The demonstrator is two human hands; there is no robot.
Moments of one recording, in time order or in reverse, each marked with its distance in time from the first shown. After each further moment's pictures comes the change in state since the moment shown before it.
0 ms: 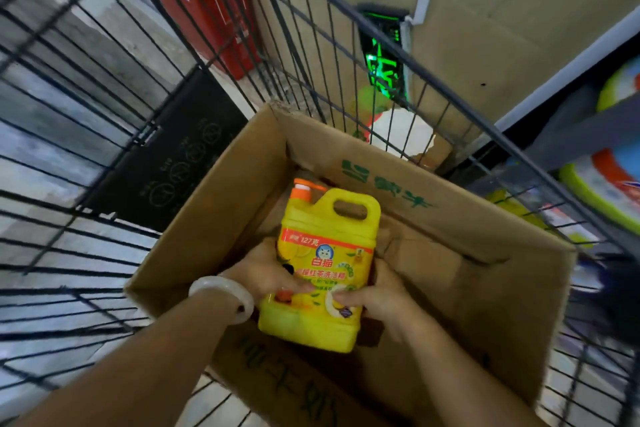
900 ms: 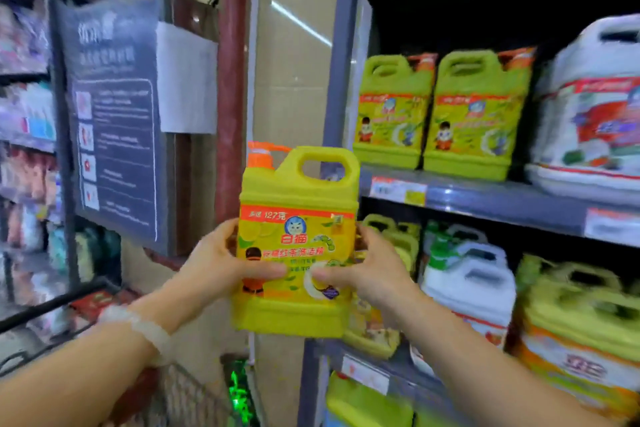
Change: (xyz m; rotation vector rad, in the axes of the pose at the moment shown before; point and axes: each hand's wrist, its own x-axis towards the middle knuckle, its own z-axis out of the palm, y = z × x) left_hand -0.499 0.306 0.143 -0.202 0.316 1.289; right_hand -0.575 -0.223 -0.182 -0.231 0.379 -1.324
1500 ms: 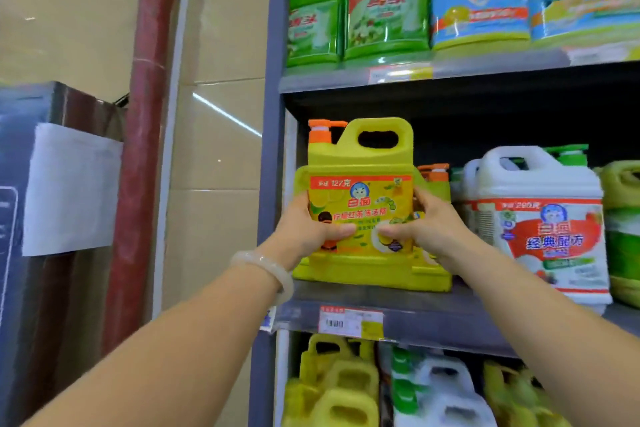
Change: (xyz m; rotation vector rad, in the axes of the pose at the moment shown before) left_hand 0.190 0.163 0.136 -0.063 -0.293 0.416; right_hand 0.115 -0.127 -0.159 -0.216 0.489 -0.206
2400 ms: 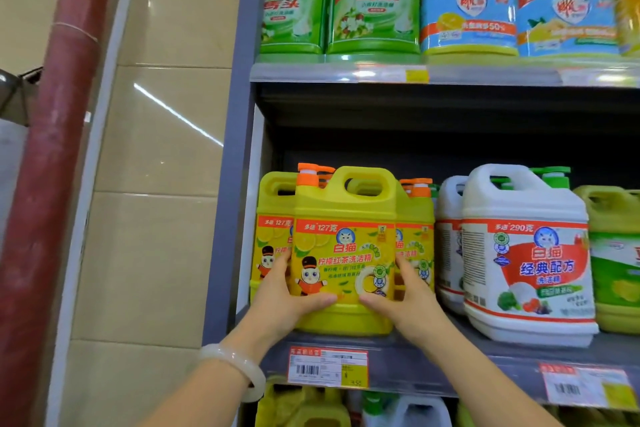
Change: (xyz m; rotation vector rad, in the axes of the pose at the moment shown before) left_hand 0.019 -0.090 0.019 0.030 -0.076 -0.071; right_hand 0.000 0.076 0.023 -0.221 0.066 0.067
